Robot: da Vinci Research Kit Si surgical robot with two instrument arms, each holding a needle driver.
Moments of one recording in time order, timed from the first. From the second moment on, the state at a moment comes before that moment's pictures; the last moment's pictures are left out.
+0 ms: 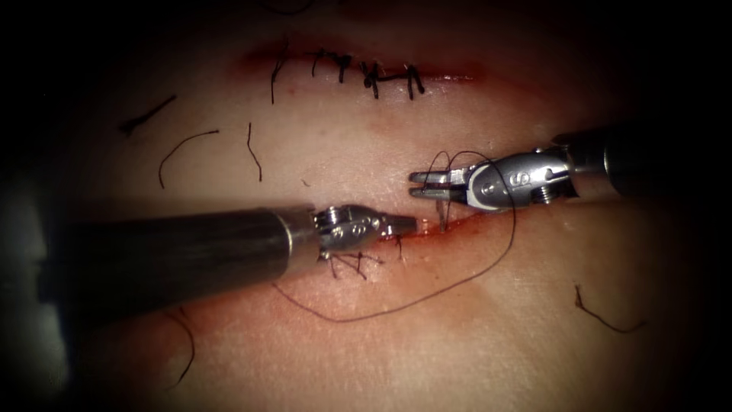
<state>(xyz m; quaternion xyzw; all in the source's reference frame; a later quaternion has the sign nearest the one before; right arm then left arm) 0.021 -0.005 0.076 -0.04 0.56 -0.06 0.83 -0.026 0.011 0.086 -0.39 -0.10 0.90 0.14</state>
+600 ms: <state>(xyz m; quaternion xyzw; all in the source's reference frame) 0.022 -0.005 0.076 -0.01 0.56 -0.02 0.83 -0.030 0.006 0.081 -0.40 -0.09 0.90 0.12</state>
